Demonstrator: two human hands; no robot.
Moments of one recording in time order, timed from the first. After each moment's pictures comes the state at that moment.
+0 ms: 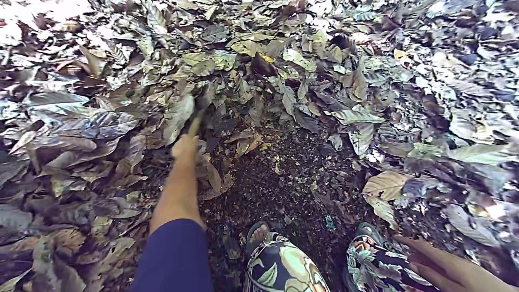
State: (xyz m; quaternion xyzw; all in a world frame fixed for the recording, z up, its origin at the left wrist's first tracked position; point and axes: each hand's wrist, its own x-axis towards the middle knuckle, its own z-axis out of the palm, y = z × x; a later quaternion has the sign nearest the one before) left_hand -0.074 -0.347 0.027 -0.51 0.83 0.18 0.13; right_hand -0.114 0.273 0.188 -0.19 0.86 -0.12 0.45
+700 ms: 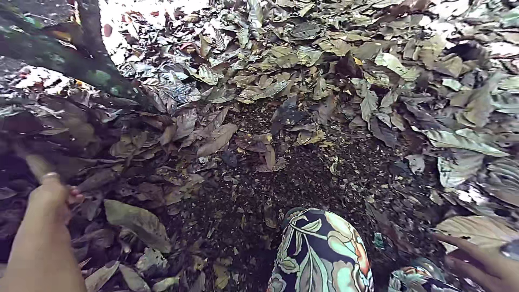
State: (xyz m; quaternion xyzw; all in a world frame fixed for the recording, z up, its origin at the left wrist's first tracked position) left_hand 0.500 -0.413 0.229 -0.79 0.45 0.29 -0.30; right_hand -0.117 0.231 0.176 -0.30 0.84 -0.09 0.45
